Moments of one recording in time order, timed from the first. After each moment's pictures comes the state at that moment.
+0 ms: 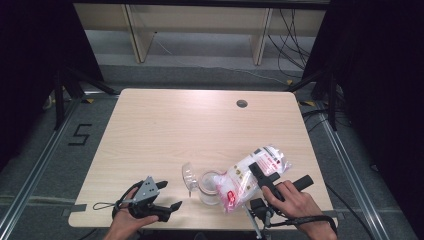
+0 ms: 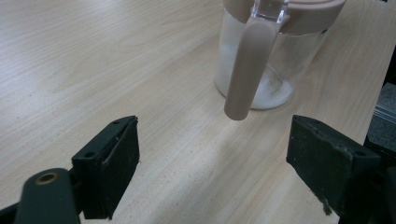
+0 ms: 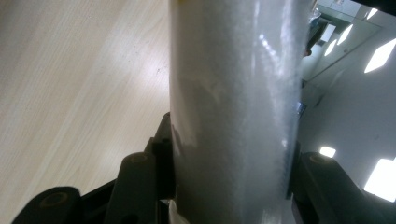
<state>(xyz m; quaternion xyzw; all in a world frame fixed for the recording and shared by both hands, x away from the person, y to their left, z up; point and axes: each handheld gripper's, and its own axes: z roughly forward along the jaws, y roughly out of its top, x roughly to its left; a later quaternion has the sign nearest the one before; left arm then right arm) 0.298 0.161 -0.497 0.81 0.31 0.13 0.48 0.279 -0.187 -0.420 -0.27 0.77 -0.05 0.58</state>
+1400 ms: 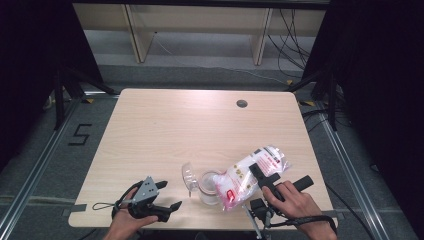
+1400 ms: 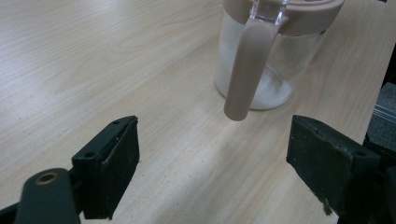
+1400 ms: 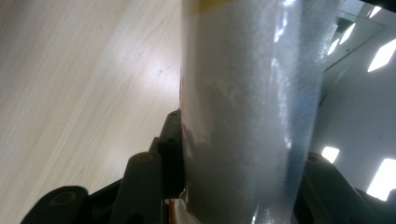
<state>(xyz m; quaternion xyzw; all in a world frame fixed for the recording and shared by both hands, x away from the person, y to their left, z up) 0.299 0.162 -0.497 0.81 0.31 0.14 0.48 0.278 -0.187 -0.420 -0.27 0.77 -0.05 0.58</state>
